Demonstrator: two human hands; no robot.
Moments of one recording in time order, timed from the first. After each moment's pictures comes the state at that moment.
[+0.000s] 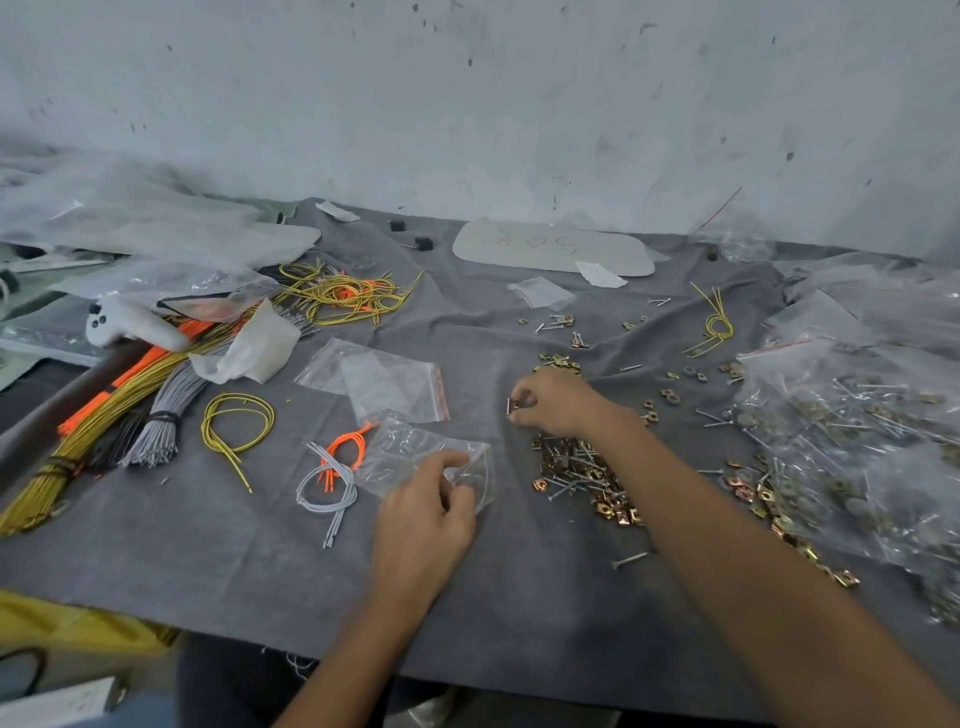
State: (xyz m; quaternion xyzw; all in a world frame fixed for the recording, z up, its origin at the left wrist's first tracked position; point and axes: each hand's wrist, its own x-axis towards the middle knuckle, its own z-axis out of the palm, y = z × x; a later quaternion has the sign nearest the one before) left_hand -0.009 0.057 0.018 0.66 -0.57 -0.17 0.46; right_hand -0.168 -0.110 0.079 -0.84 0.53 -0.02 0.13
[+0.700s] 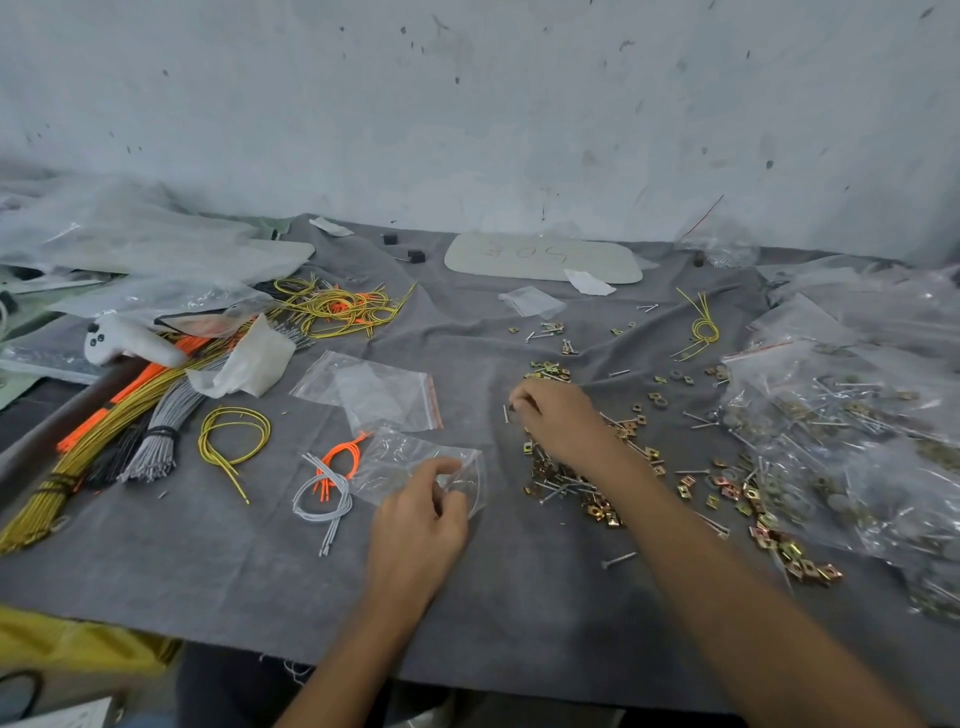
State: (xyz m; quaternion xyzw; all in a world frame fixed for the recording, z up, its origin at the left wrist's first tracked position) left_hand -0.009 0.057 0.017 0.66 -0.57 -0.17 0.46; right_hand -0.177 -0.074 0.074 -0.81 0.54 -0.19 0.13
